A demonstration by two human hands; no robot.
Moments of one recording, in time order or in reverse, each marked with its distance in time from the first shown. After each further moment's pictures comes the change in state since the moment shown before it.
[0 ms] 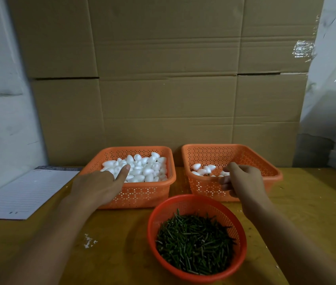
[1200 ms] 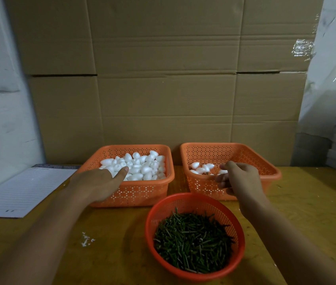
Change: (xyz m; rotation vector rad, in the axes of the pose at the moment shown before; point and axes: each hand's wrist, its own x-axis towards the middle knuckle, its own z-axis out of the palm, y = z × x) left_hand 0.004 -0.002 -0.007 -0.003 -0.161 0.028; right_hand -0.006 -0.006 0.003 0.057 -0.043 0.005
